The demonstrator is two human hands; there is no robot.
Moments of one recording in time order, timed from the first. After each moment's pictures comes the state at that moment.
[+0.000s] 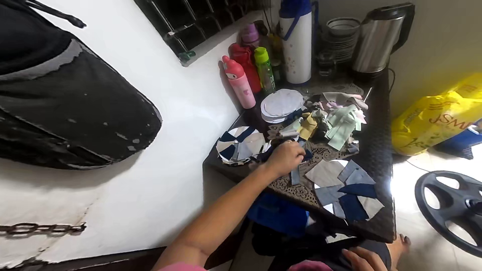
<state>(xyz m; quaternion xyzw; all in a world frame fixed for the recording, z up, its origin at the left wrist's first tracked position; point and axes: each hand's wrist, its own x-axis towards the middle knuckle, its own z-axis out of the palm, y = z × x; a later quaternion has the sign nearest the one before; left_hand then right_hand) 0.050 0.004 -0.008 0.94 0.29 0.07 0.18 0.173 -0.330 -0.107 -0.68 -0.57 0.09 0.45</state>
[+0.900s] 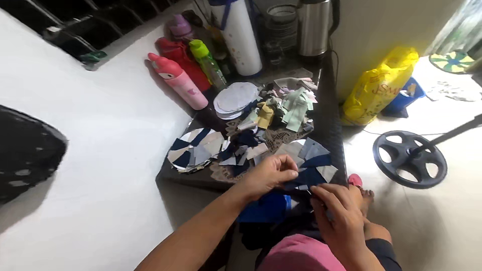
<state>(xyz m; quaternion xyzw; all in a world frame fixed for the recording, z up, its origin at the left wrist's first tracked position) 0.069 -0.106 0.033 0.70 0.25 0.05 0.67 0.185 -0.290 -0.045 -0.66 -0.54 -0.10 0.51</state>
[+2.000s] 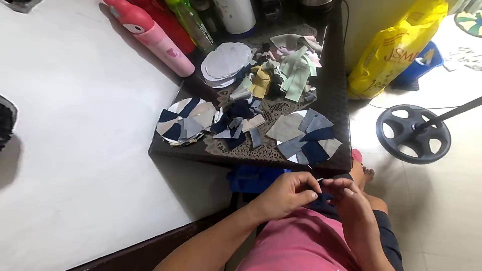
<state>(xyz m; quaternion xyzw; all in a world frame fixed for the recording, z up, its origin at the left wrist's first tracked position) 0.051 -0.179 -0.026 0.68 0.17 0.04 0.71 0.177 -0.339 -0.086 -0.47 -0.18 0.42 0.75</state>
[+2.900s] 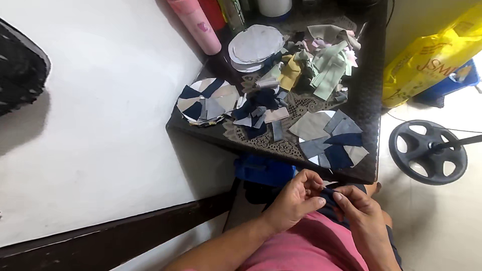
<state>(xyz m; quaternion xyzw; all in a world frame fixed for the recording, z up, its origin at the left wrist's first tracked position) 0.026 -0.200 -0.058 0.53 0.20 0.22 0.79 0.172 -0.313 -0.065 -0.58 -0.28 0.42 0.64</state>
